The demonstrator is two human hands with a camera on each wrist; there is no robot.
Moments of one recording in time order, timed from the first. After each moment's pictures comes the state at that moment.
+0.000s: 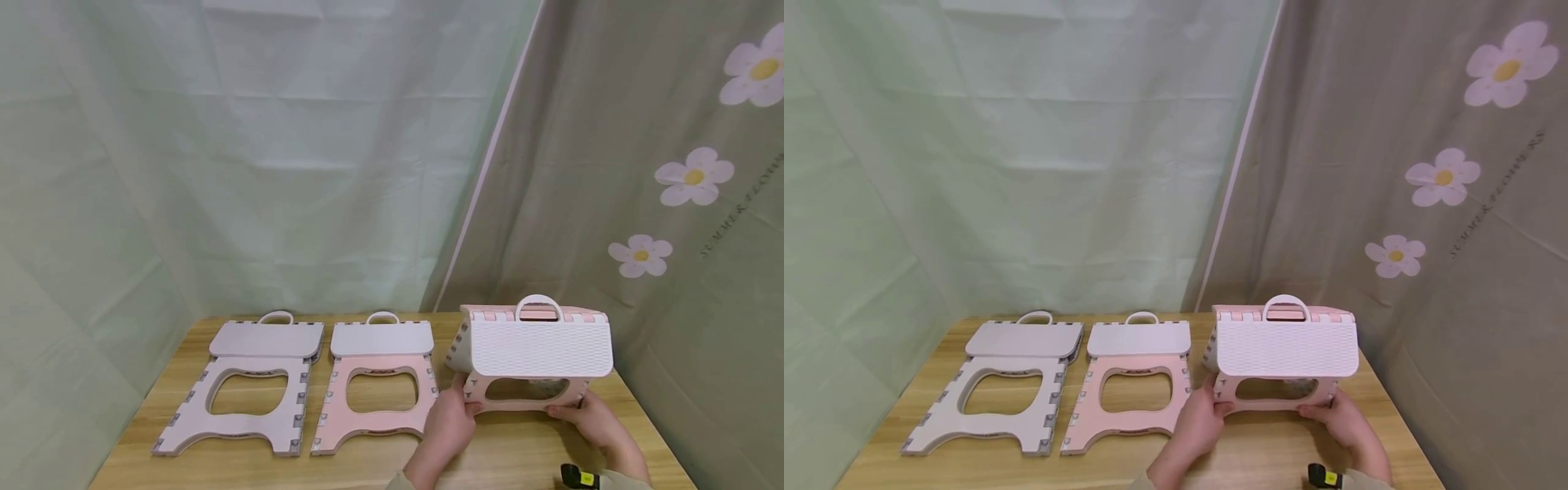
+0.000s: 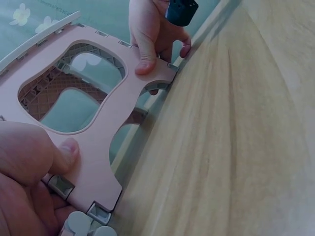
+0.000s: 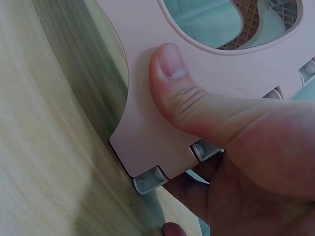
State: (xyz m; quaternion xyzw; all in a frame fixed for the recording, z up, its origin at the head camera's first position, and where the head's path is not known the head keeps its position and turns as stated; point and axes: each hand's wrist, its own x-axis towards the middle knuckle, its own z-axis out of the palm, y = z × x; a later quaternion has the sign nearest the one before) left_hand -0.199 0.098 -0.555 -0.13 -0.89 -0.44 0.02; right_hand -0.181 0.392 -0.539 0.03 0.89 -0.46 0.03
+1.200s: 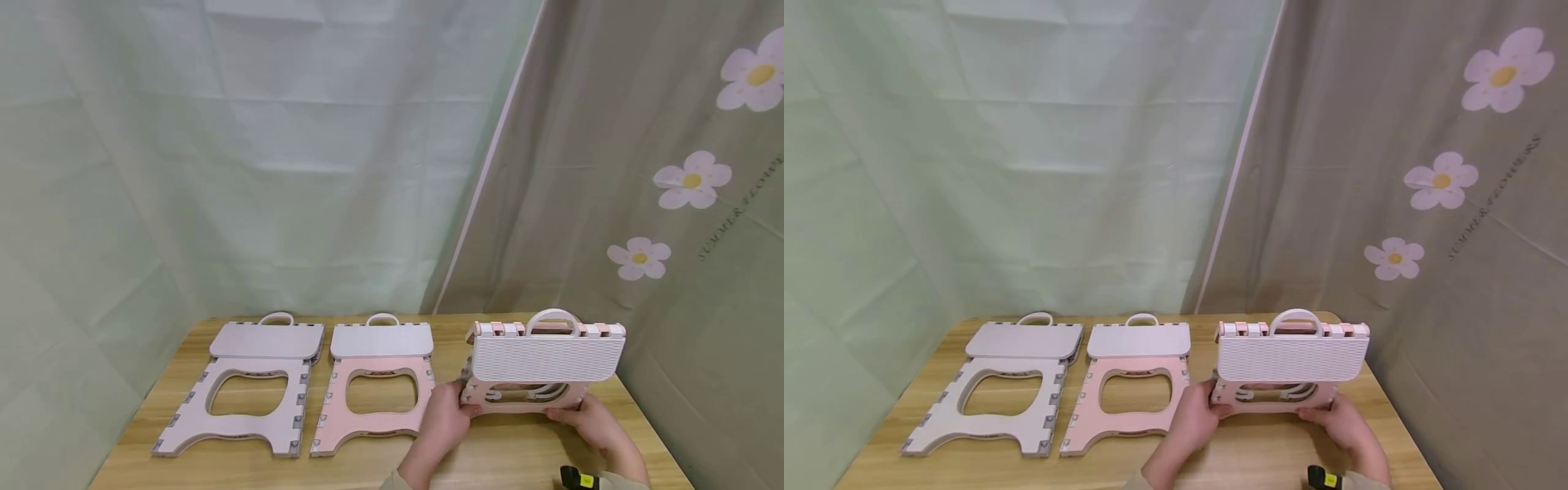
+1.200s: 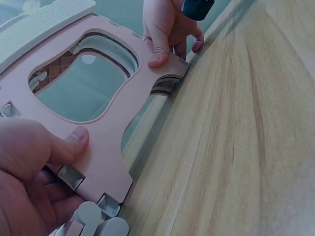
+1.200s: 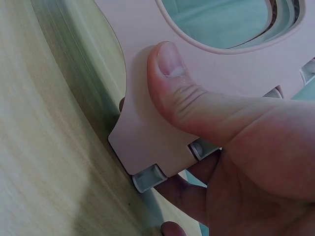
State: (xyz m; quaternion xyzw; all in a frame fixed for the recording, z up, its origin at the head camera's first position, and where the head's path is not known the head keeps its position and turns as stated) left_hand -0.208 0.090 -0.557 -0.16 -0.83 -0.53 0.02; right_hand -0.182 0.397 -0.546 0.00 0.86 -0.50 0.04
